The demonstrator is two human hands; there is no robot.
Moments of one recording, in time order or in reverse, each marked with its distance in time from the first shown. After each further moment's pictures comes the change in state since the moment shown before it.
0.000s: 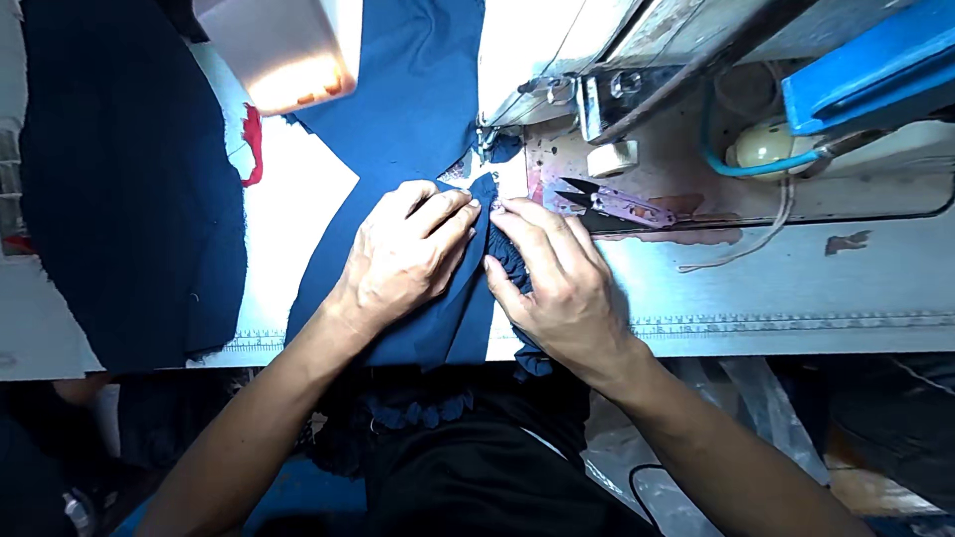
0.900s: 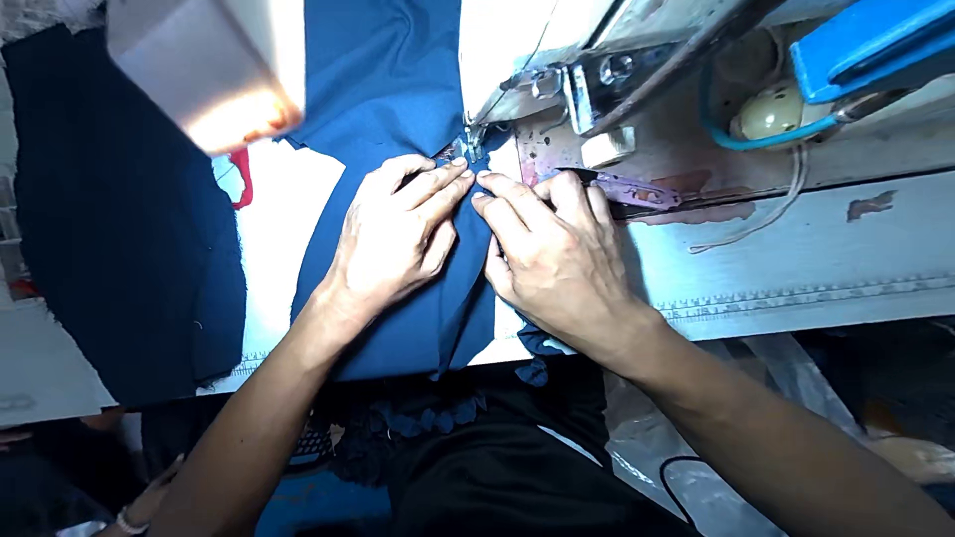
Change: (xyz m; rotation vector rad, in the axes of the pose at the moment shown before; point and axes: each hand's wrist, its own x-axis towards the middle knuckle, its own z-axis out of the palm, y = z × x) left_hand 0.015 -0.023 -0.002 -0.045 -0.099 -0.022; right_hand 0.026 -0.008 -0.005 -0.241 -0.178 0.031
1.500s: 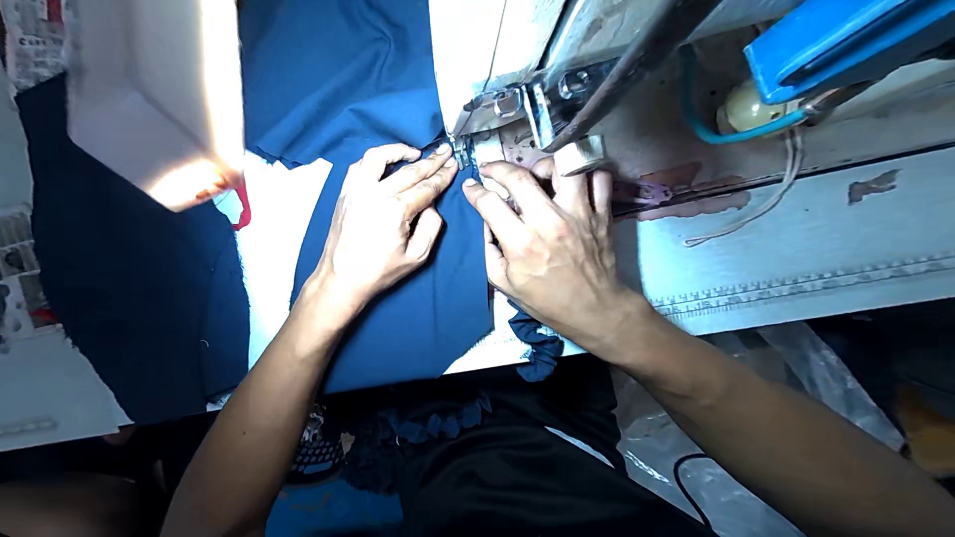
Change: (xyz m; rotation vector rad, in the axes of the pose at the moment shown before) left_hand 0.014 -0.017 -0.001 -0.038 -0.029 -0.018; right_hand 0.005 0.005 0.005 0.004 0.049 0.074
